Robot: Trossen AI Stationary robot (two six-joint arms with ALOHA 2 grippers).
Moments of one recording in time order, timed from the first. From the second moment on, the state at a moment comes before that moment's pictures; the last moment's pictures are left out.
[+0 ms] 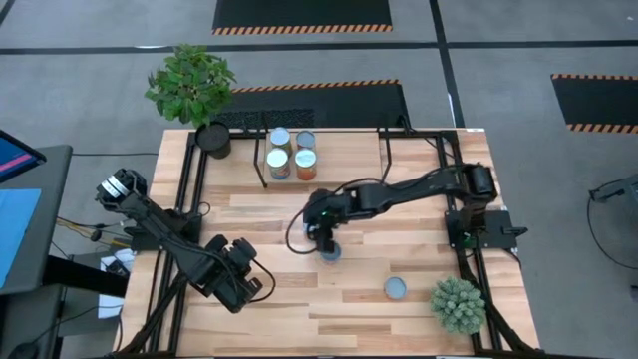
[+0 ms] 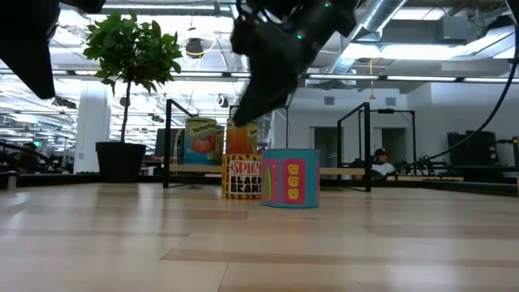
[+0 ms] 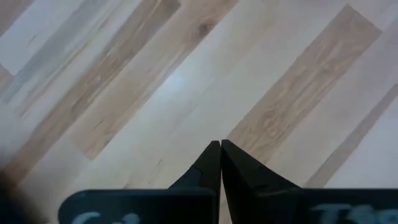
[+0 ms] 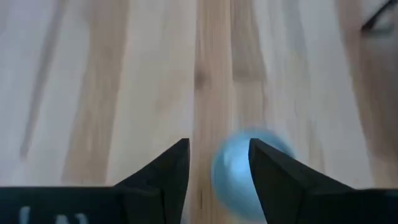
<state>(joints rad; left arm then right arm) -0.71 1.52 1.11 -1.11 -0.40 -1.45 0.03 1.89 1.39 -0.35 -0.03 0.06</state>
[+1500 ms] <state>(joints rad) -0.71 1.52 1.11 -1.09 -0.48 -1.41 -0.13 1.75 1.64 -1.02 0.21 0.13</state>
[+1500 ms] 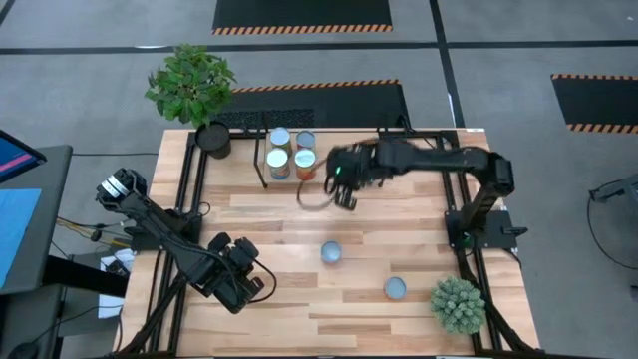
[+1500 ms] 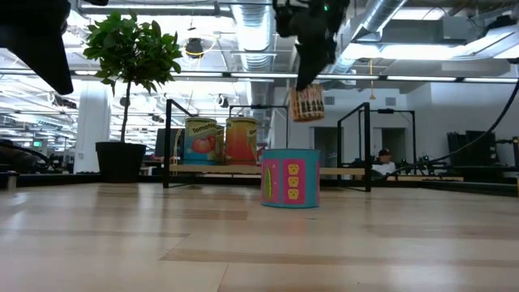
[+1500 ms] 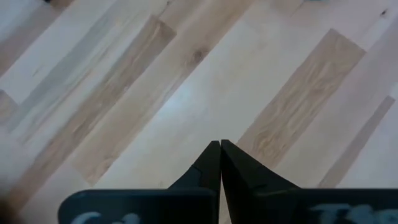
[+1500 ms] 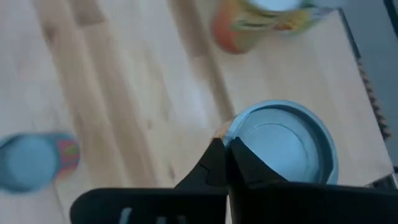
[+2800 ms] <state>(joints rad) -0.71 1.52 1.11 -1.08 -0.50 -1.40 -0.50 1.90 1.43 -0.41 0.08 0.07</state>
